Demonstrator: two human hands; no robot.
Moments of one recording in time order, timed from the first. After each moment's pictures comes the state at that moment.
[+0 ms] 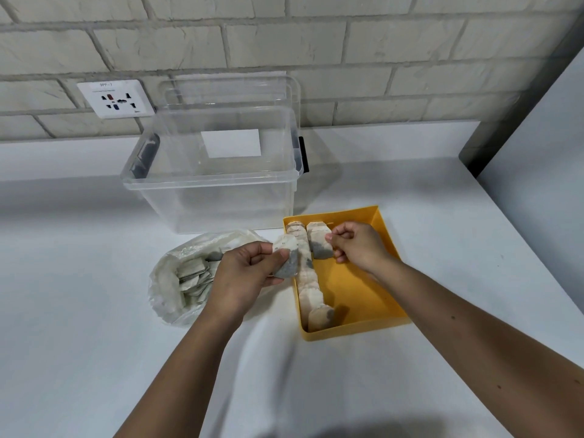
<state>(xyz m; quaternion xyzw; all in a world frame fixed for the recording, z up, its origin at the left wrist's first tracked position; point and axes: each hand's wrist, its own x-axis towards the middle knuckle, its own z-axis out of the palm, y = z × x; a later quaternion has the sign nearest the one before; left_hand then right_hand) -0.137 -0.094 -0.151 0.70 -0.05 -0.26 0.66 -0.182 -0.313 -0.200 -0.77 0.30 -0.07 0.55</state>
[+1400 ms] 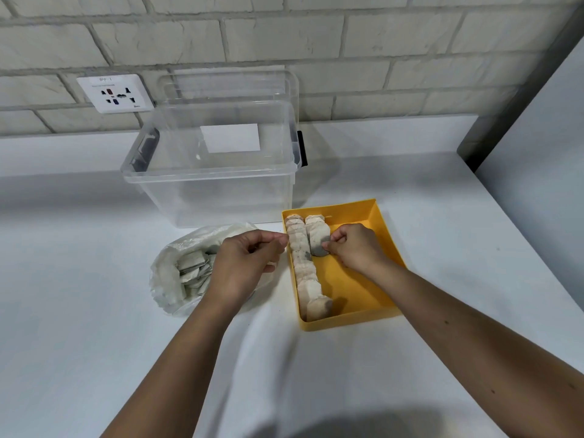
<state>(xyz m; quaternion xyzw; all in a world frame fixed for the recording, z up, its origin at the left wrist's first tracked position) -0.137 -0.095 -0.144 0.75 -0.09 -0.21 0.62 -0.190 -0.303 -0.198 -0.88 0.29 -0.03 0.37</state>
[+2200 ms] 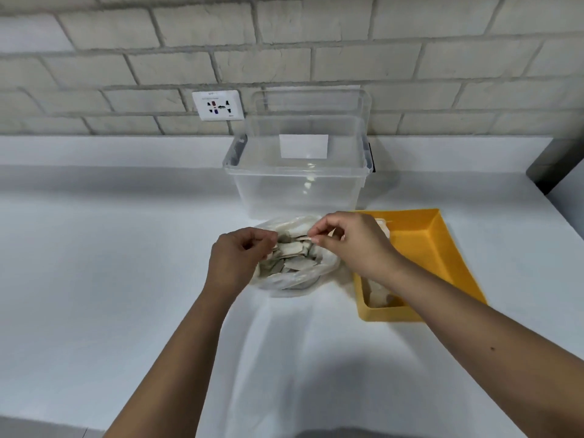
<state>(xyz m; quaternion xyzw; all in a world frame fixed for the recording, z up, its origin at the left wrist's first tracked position) -0.121 0.022 -0.134 0.81 -0.08 -0.08 0.58 -0.183 -0.184 -0.116 -0.91 0.03 -0.10 0.40</state>
